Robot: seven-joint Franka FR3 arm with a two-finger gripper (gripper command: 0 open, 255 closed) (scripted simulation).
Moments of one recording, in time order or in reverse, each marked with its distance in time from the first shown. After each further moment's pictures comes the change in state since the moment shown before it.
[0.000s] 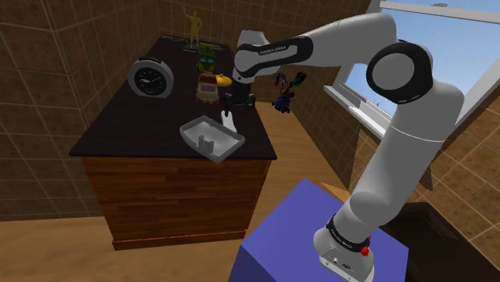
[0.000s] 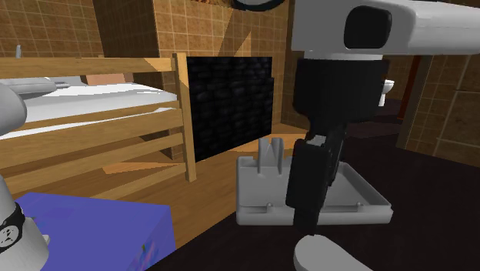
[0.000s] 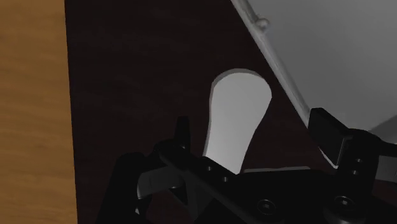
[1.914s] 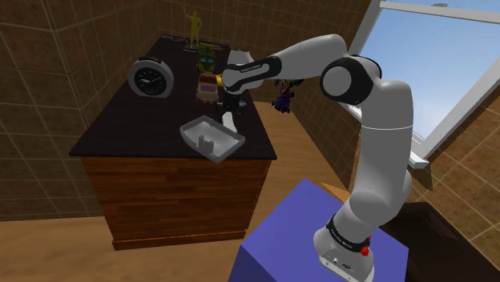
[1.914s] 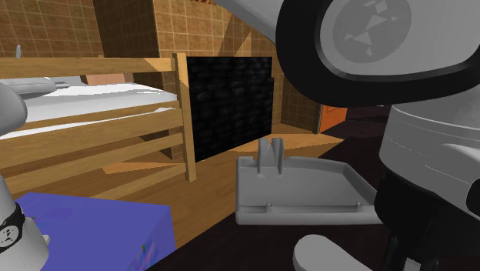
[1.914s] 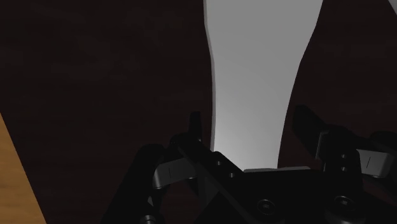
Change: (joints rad) arm -0.008 0.331 -0.044 0.250 -0.023 0.092 0.126
